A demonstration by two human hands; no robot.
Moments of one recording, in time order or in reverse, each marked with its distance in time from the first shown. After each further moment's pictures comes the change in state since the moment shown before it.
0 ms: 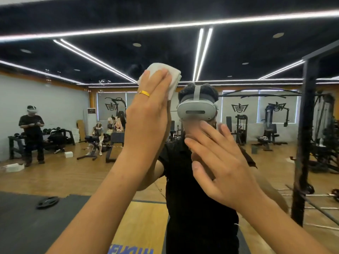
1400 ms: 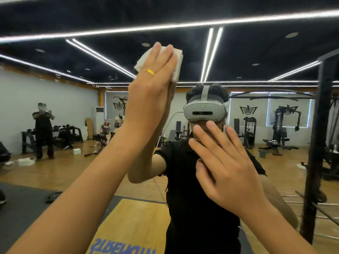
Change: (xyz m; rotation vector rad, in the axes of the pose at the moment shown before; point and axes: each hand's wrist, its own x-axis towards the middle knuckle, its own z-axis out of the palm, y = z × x) left_hand 0.030 -0.024 0.005 0.101 0.043 0.131; right_hand -0.007 -0.002 0.013 -0.153 -0.049 0.004
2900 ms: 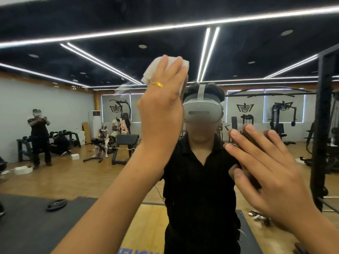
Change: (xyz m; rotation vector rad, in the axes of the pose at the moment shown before) left_hand -0.023 -0.031 -0.013 -0.229 0.070 -0.197; right_hand 0.007 -0.008 0.002 -0.016 0.054 0.029
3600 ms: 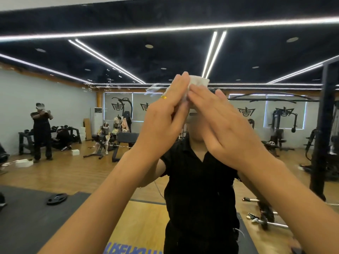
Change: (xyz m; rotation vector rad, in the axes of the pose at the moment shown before) left_hand -0.013 -0.034 -0.057 -0.244 -0.290 -0.018; right_hand 0.127 -0.062 0.018 0.297 -0.111 -0.014
